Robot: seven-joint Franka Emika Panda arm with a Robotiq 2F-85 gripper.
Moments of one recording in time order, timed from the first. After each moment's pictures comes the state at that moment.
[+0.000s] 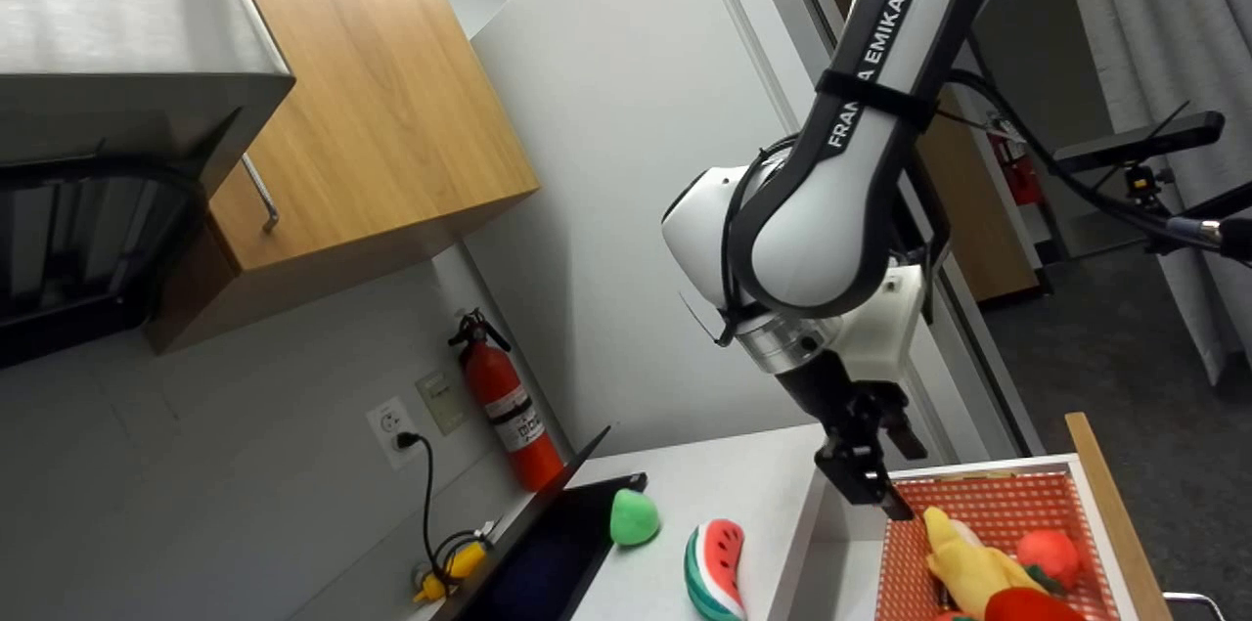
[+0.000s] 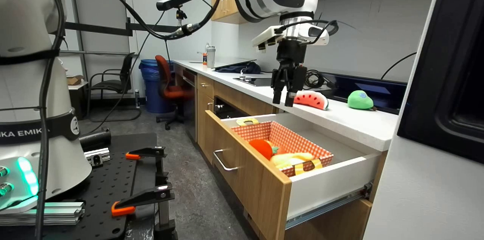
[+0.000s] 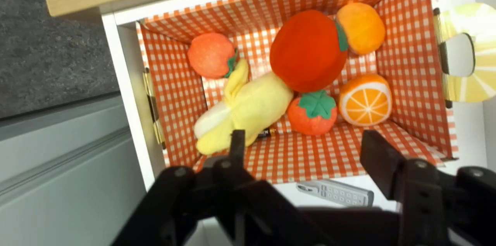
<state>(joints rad) 0.06 0.23 -0.02 -2.08 -0.17 2.15 0.25</state>
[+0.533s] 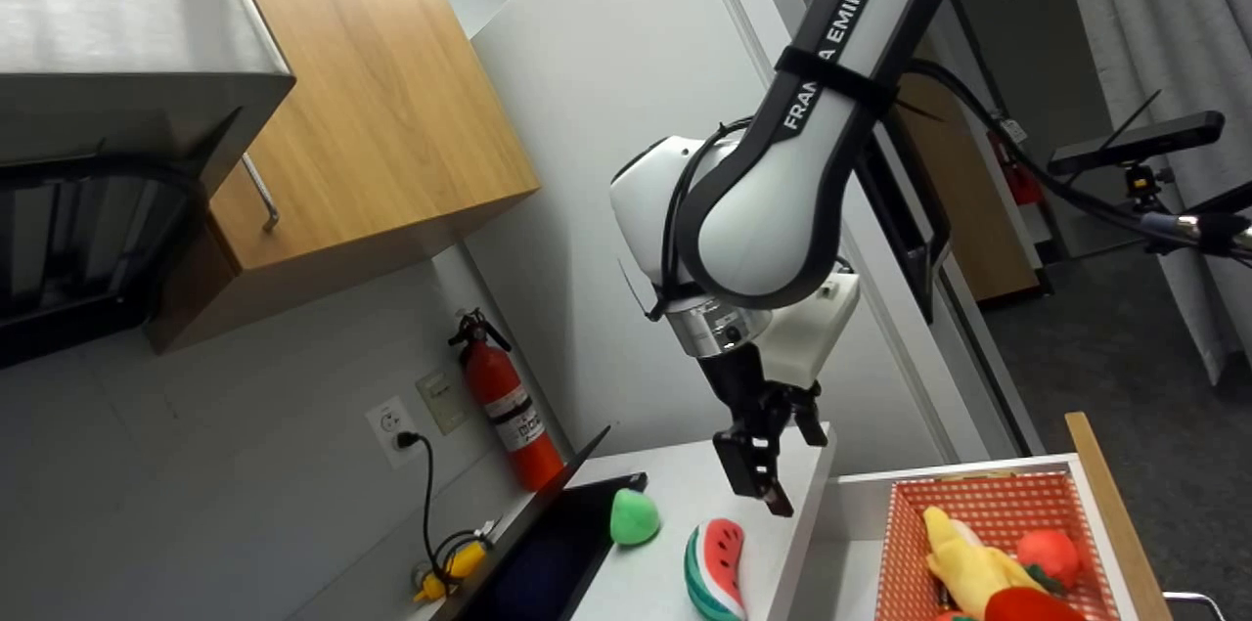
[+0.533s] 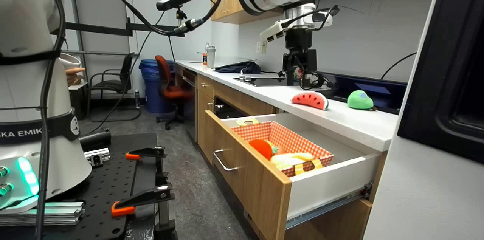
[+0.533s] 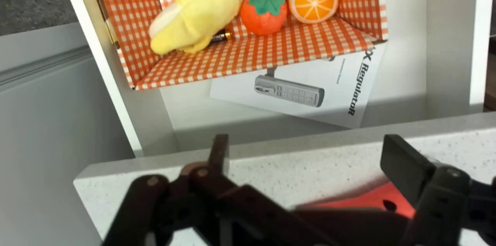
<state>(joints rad) 0.10 0.26 -0.01 -1.97 -0.17 2.28 0.32</state>
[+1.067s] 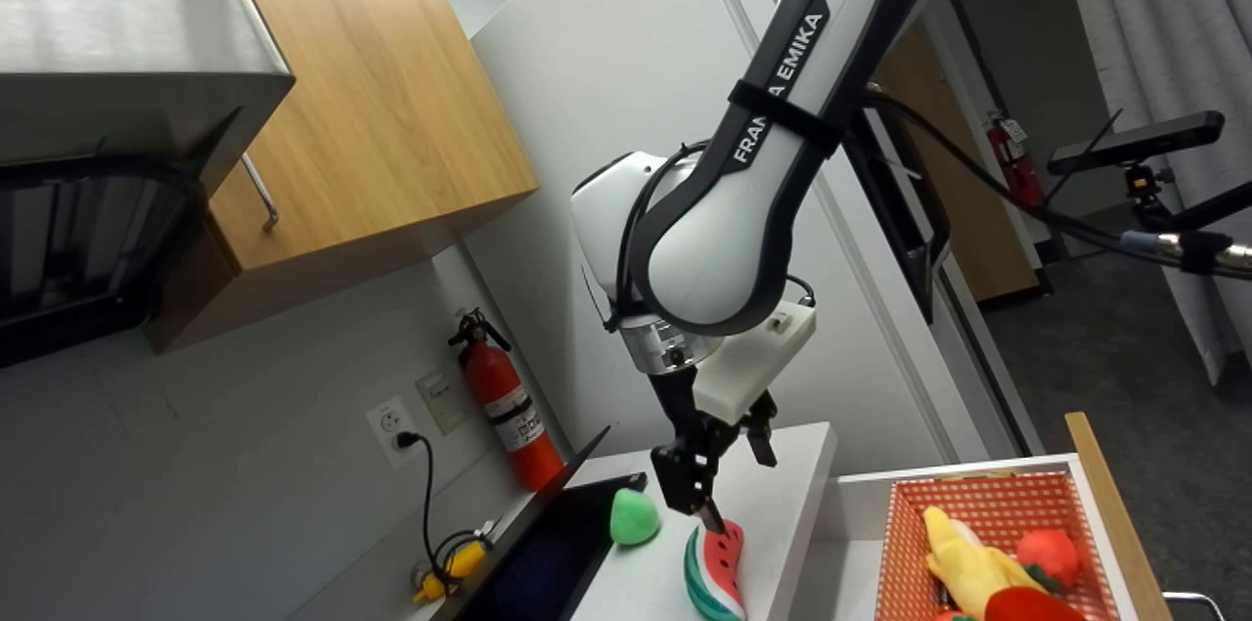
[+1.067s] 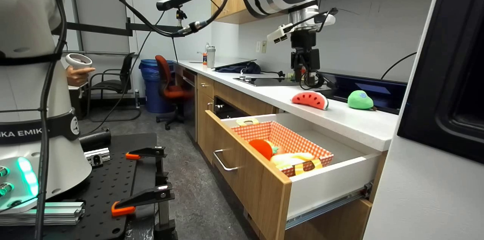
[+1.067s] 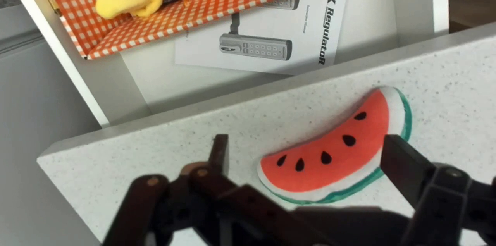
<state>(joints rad) 0.13 0.35 -0.01 -1.84 -0.16 2.32 0.46</state>
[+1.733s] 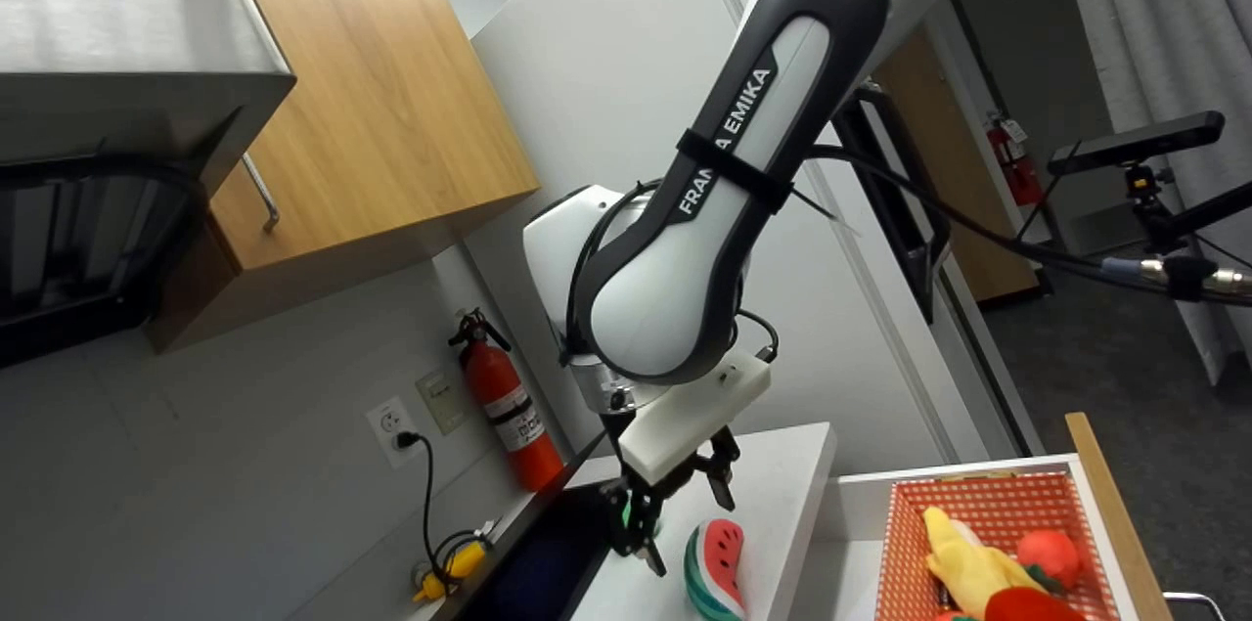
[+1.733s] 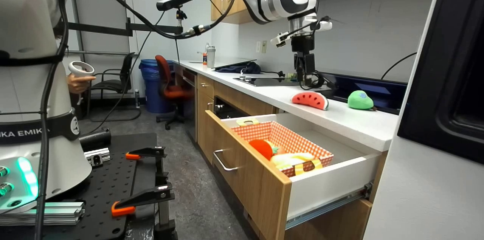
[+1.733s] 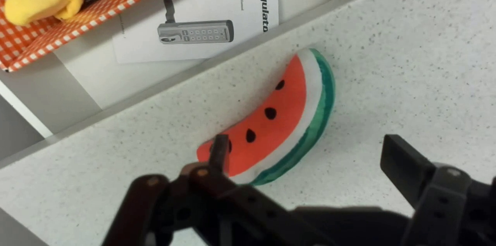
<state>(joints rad) 0.19 0.47 -0.01 -1.69 -0.13 2.32 0.63</state>
